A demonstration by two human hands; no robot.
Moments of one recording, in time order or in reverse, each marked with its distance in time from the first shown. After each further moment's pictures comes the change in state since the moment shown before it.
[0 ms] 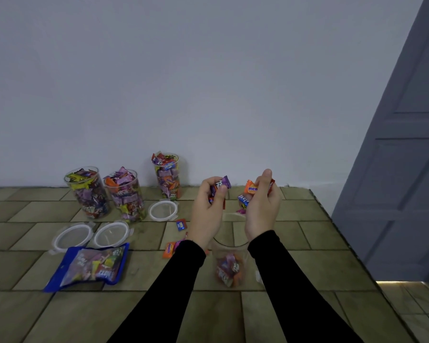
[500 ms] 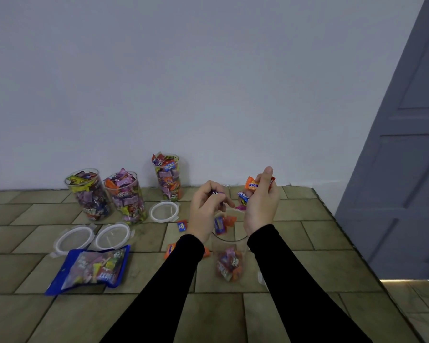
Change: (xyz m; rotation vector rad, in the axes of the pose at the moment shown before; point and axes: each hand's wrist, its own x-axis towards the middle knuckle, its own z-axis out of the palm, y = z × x) left_hand 0.006 -0.001 -0.009 -0.289 -0.119 -0.043; right_hand 0.020 0.011 0.011 0.103 0.026 0.055
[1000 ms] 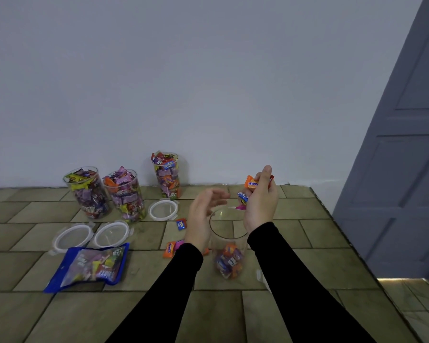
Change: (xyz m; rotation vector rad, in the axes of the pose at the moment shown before) left_hand -0.008 -0.020 -0.006 0.129 0.060 -0.073; right_hand 0.002 -0.003 -0.004 0.033 -0.015 0.050
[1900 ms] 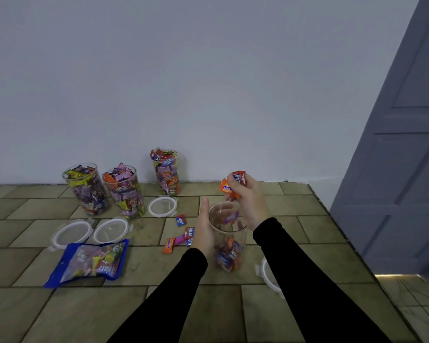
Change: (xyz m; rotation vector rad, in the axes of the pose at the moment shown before) left_hand -0.010 -0.031 0.010 -0.217 0.032 -0.376; right_hand -0.004 0.005 -0.011 -0.221 -0.494 0.059
